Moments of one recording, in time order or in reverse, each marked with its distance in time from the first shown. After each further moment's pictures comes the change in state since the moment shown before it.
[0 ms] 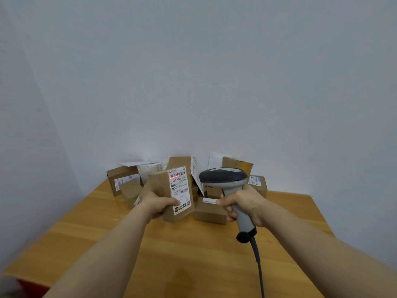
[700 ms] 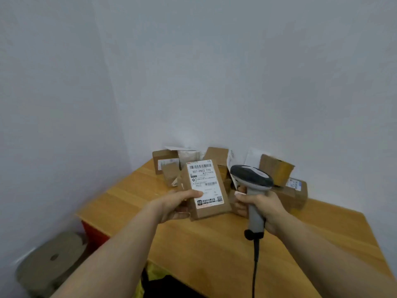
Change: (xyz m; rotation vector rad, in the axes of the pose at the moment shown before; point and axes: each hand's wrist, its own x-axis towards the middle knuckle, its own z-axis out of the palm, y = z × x) left_hand -0.068 -0.034 -0.029 -0.169 -0.189 -0.038; right_hand 0.011 0.028 0.027 0.266 0.113 0.000
